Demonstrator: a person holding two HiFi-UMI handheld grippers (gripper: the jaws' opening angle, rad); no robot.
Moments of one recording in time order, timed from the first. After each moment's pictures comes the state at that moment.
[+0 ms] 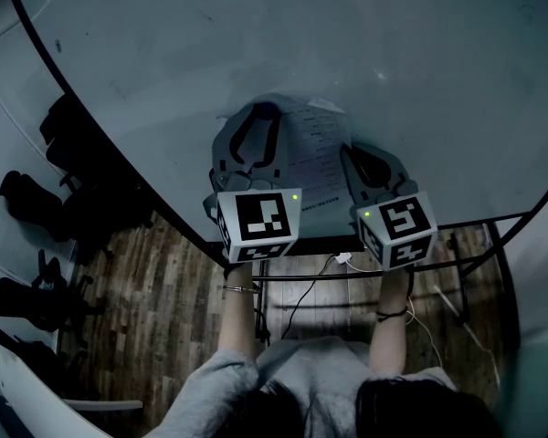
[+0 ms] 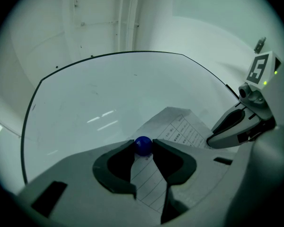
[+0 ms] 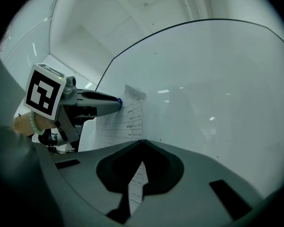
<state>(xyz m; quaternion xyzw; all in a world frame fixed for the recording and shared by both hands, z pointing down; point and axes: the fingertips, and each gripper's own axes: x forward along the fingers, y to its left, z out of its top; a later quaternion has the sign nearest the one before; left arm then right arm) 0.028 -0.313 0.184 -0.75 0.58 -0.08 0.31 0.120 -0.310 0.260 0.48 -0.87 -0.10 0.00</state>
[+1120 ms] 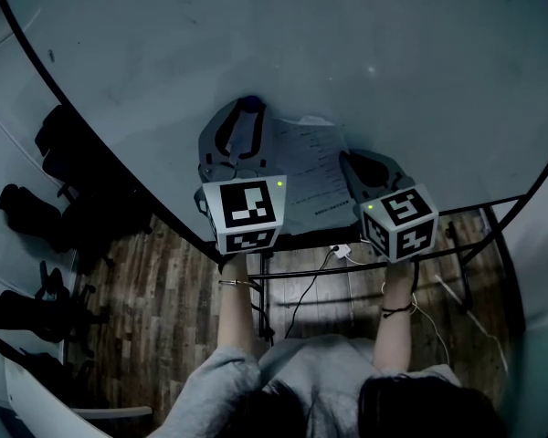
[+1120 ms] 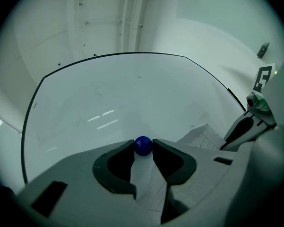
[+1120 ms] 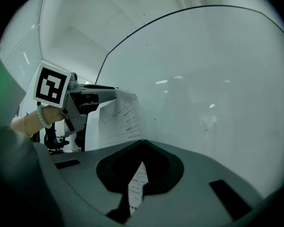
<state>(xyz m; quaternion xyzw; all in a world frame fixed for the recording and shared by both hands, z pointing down) 0.021 -0.308 0.172 -0.75 0.59 -0.07 0.29 0.134 -0.301 0.290 0.48 -0.88 -0.03 0.02</state>
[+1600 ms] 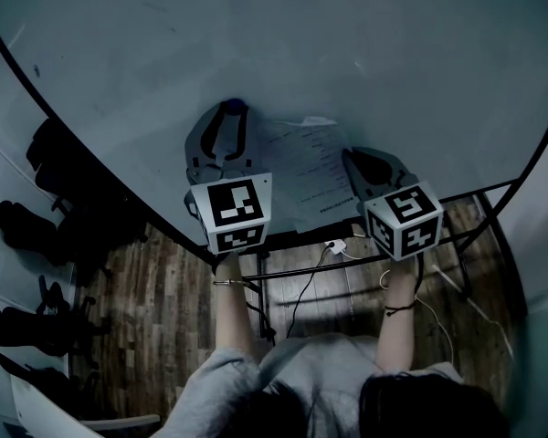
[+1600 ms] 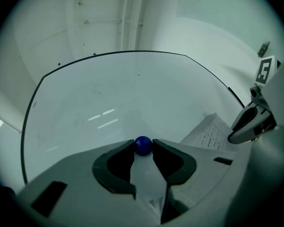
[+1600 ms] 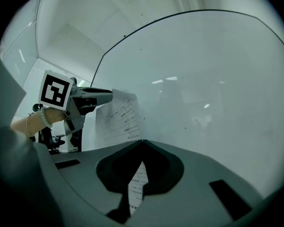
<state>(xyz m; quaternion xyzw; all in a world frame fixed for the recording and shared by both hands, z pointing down) 0.023 -0.310 0.175 -0.75 0.59 -0.07 0.29 0.165 -0.288 0.292 0.50 -0.86 -0.03 0.02</state>
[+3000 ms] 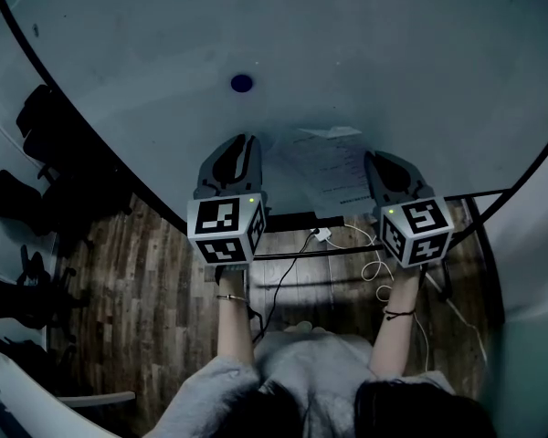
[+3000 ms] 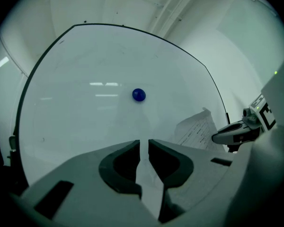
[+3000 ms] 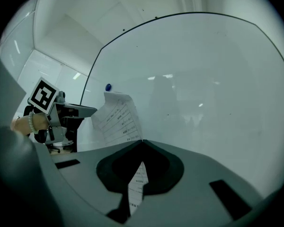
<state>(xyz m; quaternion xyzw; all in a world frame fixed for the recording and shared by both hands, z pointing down) 0.004 -0.296 0.273 -0.82 0.57 -0.03 0.07 0.197 -0.277 0.318 0.53 -0.84 -0.03 0.06</state>
